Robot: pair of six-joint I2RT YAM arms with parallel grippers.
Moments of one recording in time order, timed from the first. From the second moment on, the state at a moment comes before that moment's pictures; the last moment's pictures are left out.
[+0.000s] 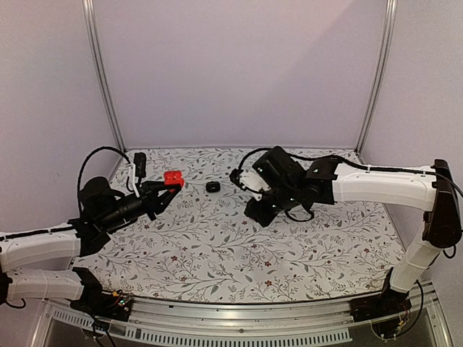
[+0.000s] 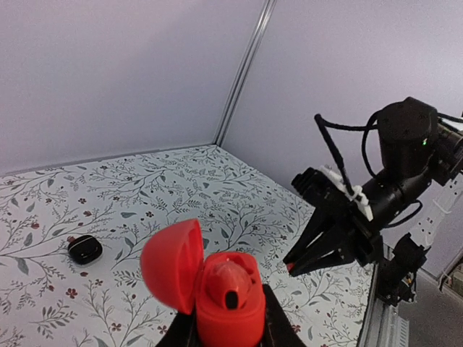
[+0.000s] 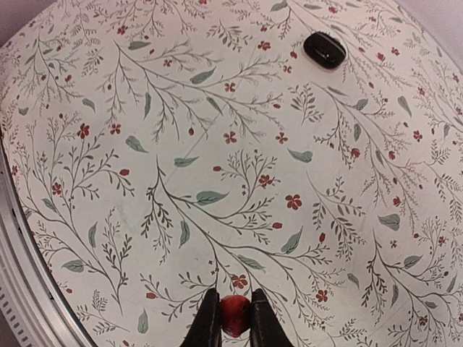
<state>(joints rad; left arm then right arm) -0.61 0.95 0.36 0.61 0.30 -0.36 1.02 1.71 1.35 -0.58 0.07 0.06</state>
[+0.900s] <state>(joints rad) -0.75 1.33 0.46 1.05 0.42 -0.35 1.02 1.46 1.21 0.18 -0.09 0.11</state>
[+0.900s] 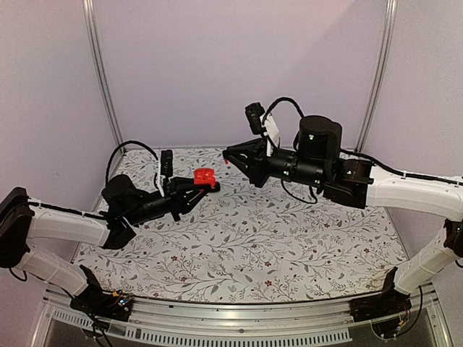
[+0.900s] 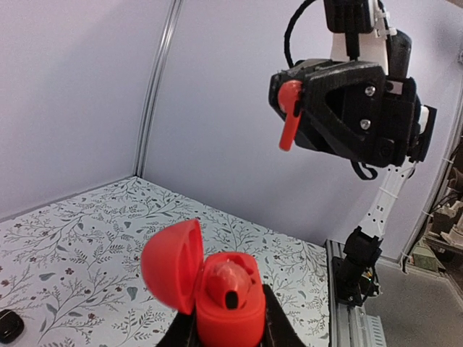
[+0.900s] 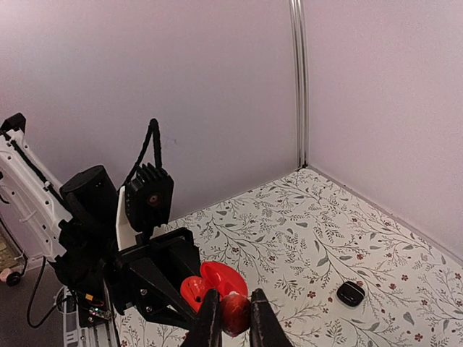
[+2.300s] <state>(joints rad) -0.78 1.36 0.48 1.17 0.43 -0.37 1.07 1.58 1.22 0.32 -0.14 0.25</state>
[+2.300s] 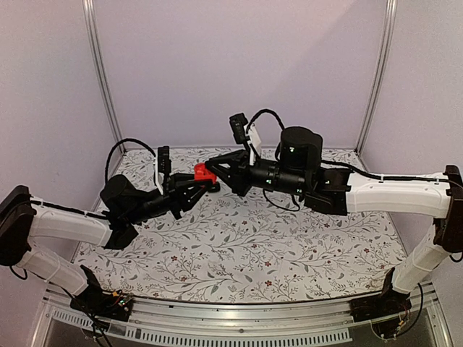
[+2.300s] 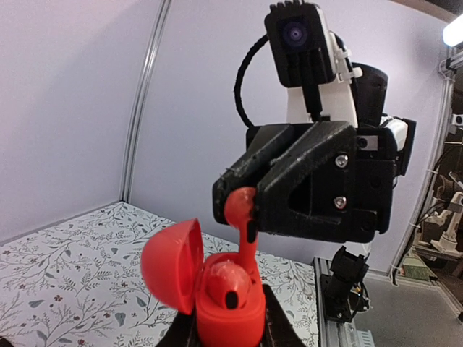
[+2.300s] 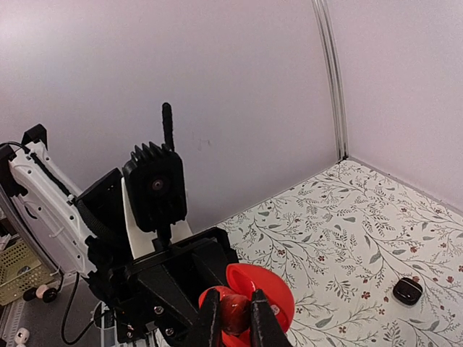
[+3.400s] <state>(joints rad) -0.78 1.33 0.48 1.16 0.37 -0.35 1.08 1.59 1.23 0.30 -0.11 0.31</state>
